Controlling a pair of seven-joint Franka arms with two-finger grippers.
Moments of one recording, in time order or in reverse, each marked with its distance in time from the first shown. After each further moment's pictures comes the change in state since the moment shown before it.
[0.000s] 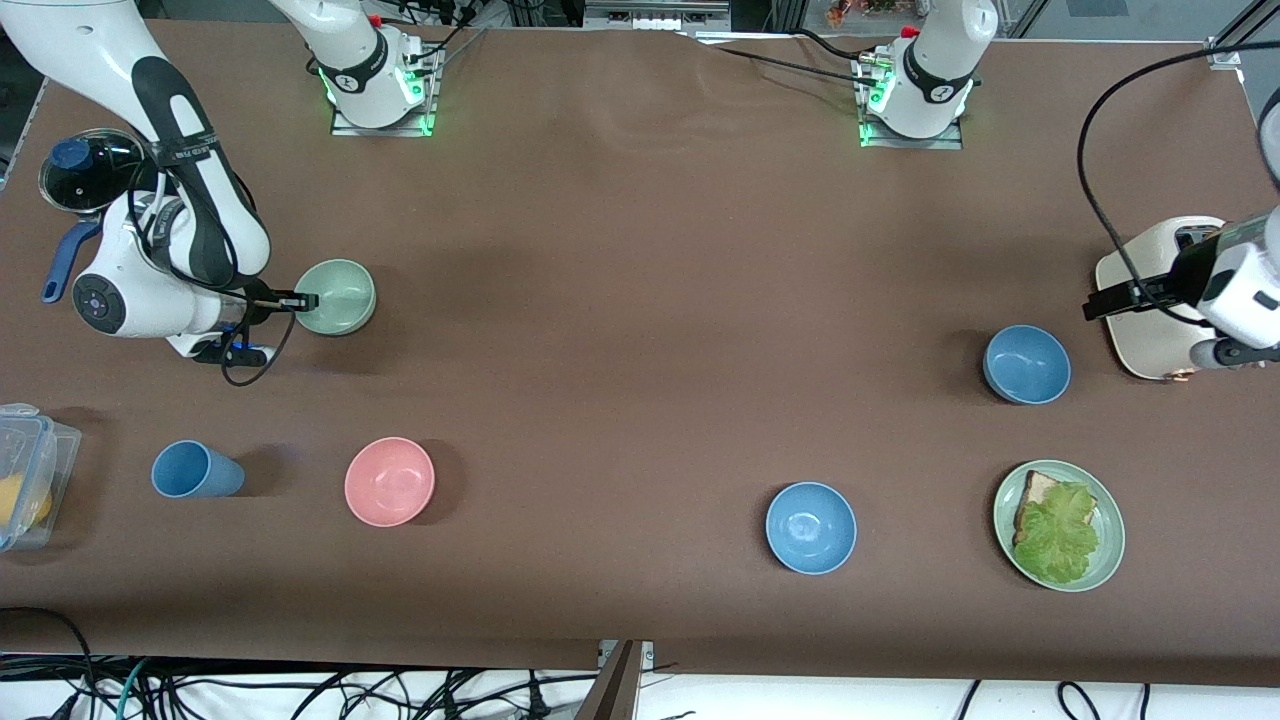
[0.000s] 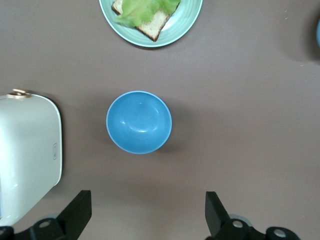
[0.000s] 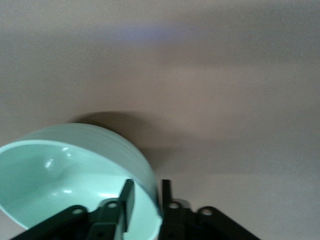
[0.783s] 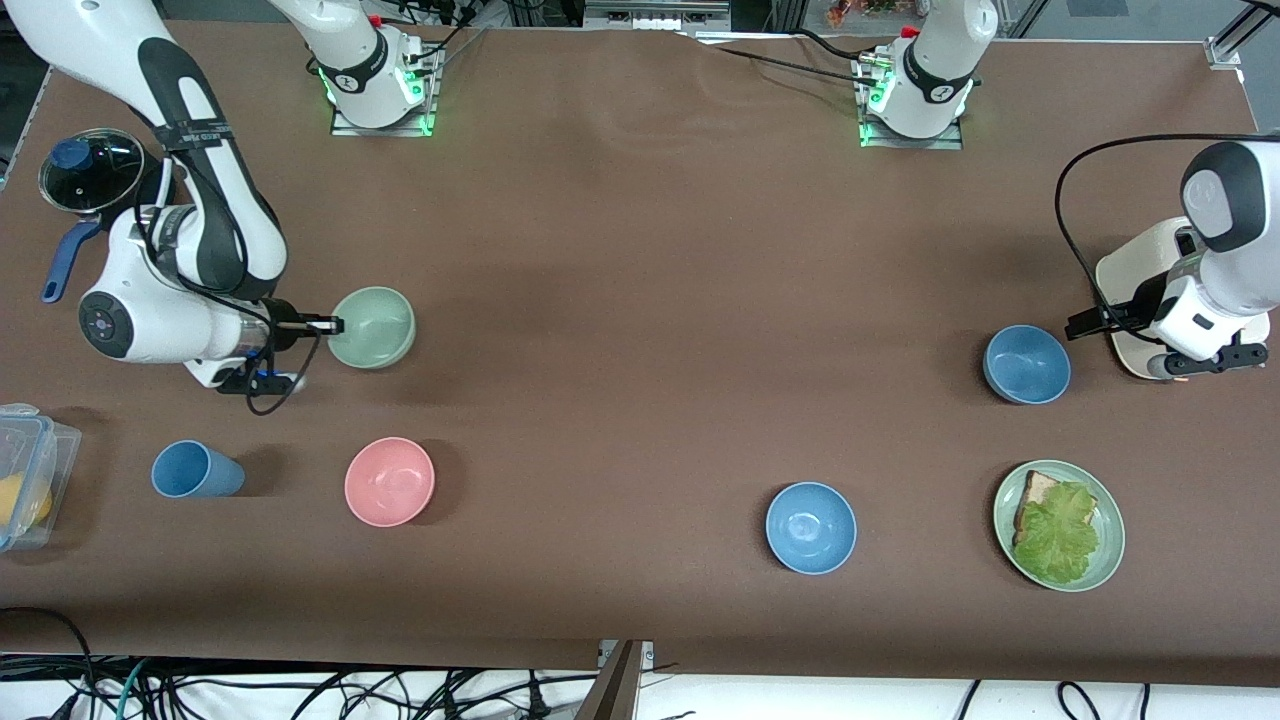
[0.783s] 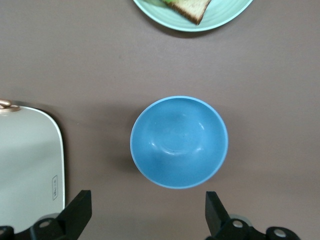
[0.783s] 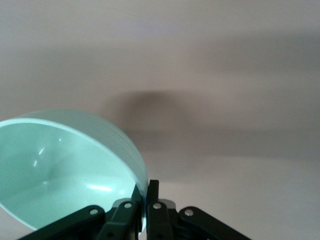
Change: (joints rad) left arm 0.052 0.064 0.068 -0.276 0.002 0.380 0.158; right arm 0.048 0.019 0.158 0.228 0.103 -0.122 0.147
